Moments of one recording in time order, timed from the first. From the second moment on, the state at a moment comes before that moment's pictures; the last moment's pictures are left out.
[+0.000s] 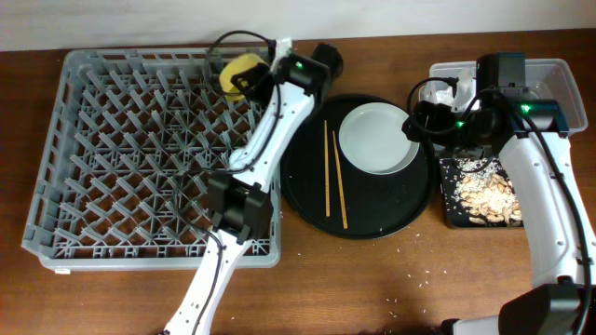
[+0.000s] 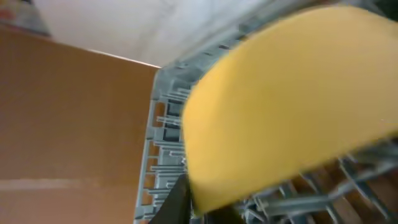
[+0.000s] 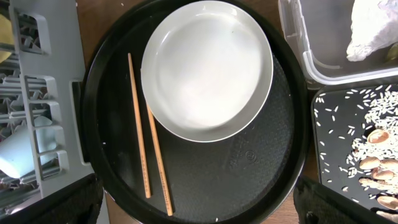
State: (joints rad) left arm -0.53 2.77 2.88 -1.60 -1.21 -0.28; right arm -0.06 1.58 1.48 -1.02 -0.28 0.25
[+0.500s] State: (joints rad) left arm -0.54 2.68 3.07 -1.69 -0.51 -0.19; right arm -0.06 1.58 1.48 -1.02 -0.28 0.25
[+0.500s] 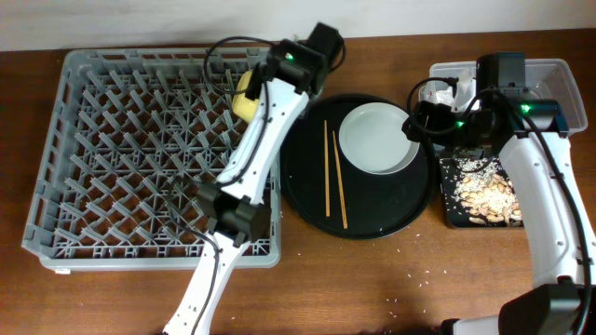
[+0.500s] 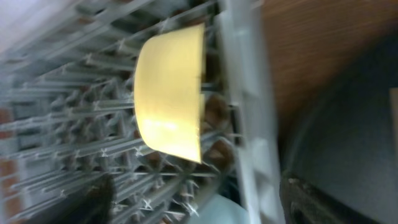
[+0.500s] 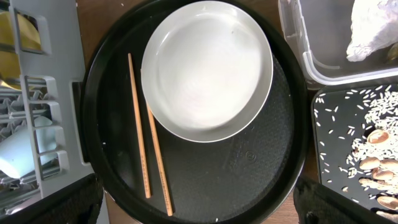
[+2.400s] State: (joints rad) left arm -0.25 2.35 2.75 -1.38 -1.06 -0.07; right arm -0.06 1.59 1.47 -1.02 -0.28 0.25
